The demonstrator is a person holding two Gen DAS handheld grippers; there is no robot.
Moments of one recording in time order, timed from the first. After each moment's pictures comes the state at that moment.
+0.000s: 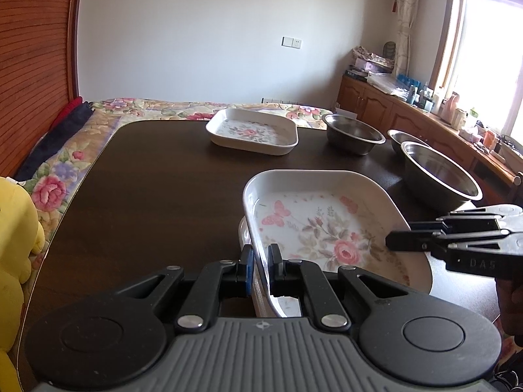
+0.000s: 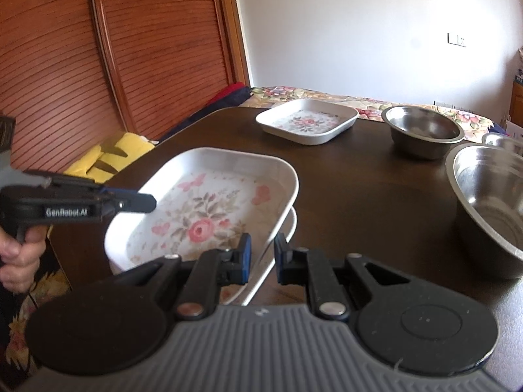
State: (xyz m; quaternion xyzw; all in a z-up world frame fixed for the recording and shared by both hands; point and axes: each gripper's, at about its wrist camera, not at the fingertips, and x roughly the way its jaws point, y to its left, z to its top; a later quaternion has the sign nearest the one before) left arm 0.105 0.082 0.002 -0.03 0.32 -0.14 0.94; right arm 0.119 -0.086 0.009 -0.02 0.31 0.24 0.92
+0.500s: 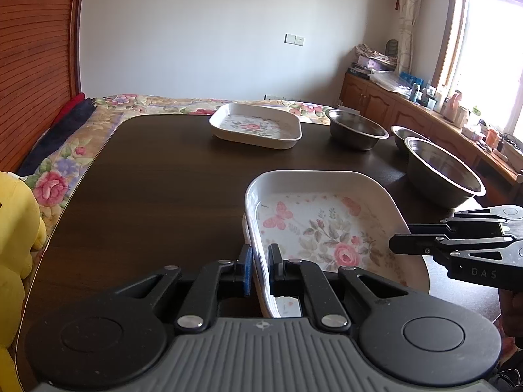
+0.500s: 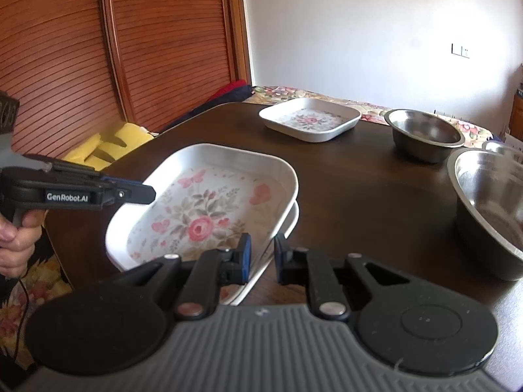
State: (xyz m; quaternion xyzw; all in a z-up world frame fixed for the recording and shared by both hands) left arm 0.104 0.082 -0.003 -0.03 0.32 -0.13 0.94; right arm 0.117 -0.082 0.008 -0.04 0.31 0.24 0.92
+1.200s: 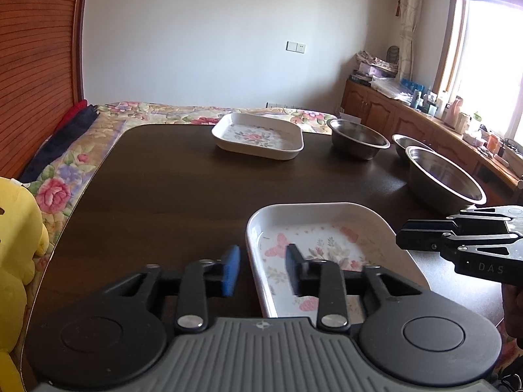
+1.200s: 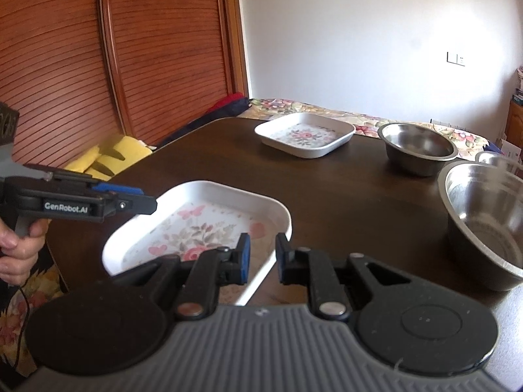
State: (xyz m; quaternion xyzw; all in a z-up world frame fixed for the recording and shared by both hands) left arm 0.105 0.083 0.003 -0.03 0.31 -0.13 0.94; right arm 0.117 -0.087 0.017 -0.03 0.29 0.23 0.93
